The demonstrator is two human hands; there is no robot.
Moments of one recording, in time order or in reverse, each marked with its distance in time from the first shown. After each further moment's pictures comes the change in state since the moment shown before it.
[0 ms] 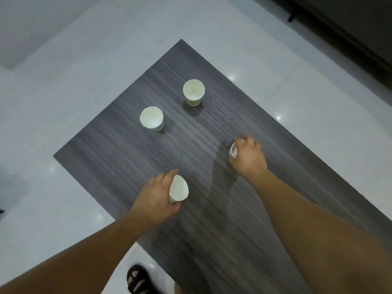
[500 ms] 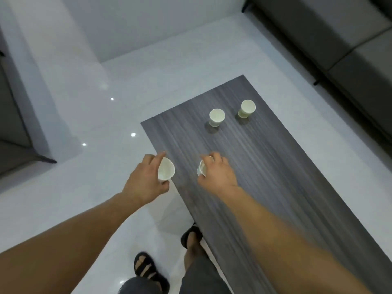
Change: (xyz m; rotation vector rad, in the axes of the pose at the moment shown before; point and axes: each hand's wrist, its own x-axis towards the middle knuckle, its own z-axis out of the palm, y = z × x) left_hand -0.220 -0.092 -0.079 -0.071 0.400 -0.199; right_hand -0.233 -0.215 0.009 -0.096 -0.026 -0.445
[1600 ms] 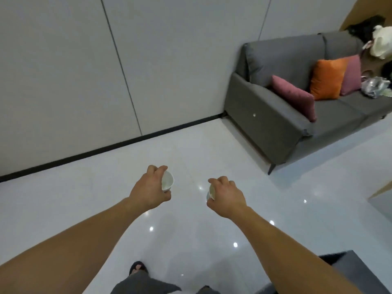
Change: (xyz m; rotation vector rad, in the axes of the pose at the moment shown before) left_hand -0.624 0.040 0.015 -0.380 0.826 -1.432; right_hand -0.379 -0.294 0.096 -0.674 -0.377 -1.531
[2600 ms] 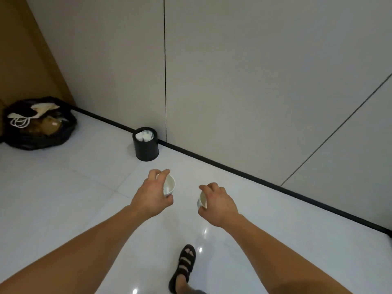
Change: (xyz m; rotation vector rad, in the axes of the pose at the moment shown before) left_hand -0.235 -0.540 -0.216 -0.207 0.492 -0.709; right_hand 0.068 -0.667 0.161 -0.243 -0.186 -0.881
